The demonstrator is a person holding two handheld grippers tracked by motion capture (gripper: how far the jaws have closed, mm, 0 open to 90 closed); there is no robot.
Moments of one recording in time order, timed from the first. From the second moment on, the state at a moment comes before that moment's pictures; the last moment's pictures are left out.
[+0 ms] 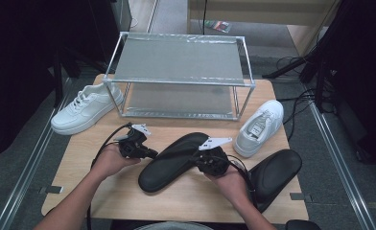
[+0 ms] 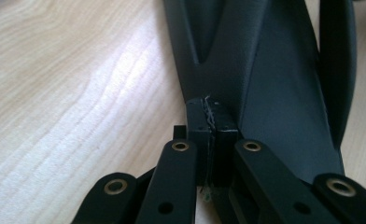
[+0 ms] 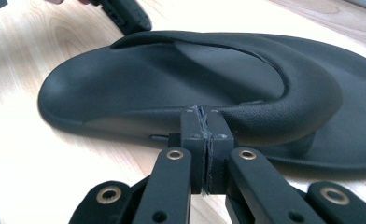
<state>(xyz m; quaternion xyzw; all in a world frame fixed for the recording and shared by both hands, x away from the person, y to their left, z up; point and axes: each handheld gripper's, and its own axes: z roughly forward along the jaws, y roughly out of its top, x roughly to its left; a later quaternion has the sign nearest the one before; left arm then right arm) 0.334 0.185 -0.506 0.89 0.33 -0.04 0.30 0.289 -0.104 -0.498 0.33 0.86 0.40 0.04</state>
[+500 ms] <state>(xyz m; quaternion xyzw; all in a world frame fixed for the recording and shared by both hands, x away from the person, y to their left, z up) 0.321 0.175 -0.507 0.90 0.30 -0.06 0.30 0.299 -0.110 -0.497 0.36 0.85 0.39 0.05</state>
